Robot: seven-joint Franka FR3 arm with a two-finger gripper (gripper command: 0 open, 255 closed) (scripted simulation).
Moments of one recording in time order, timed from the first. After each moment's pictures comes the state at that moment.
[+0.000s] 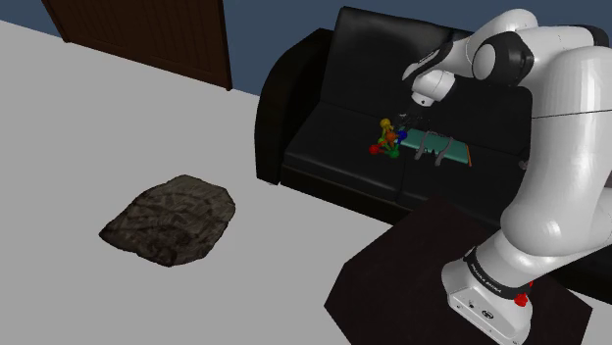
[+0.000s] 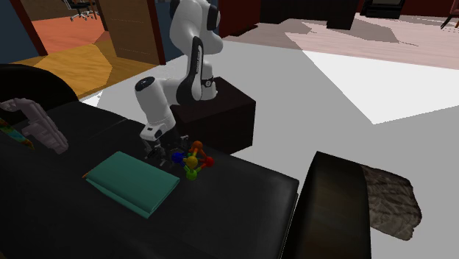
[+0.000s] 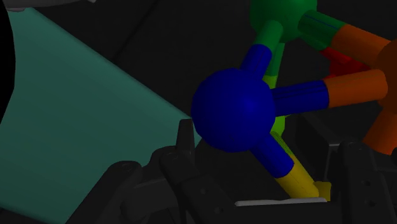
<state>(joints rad) -0.38 0.69 -0.32 -1.70 0.52 2.29 -0.76</state>
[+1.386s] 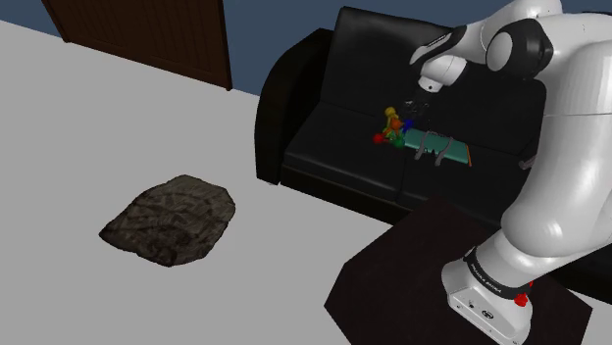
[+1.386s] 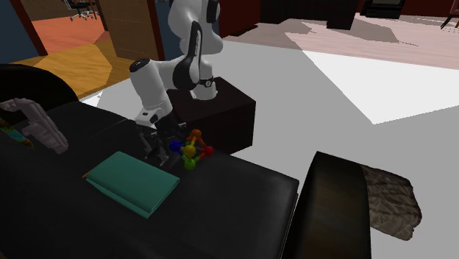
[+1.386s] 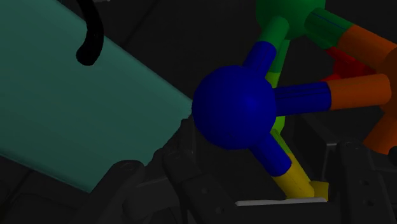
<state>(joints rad) -0.36 0.59 -0.35 -1.70 0.47 2.19 -0.72</state>
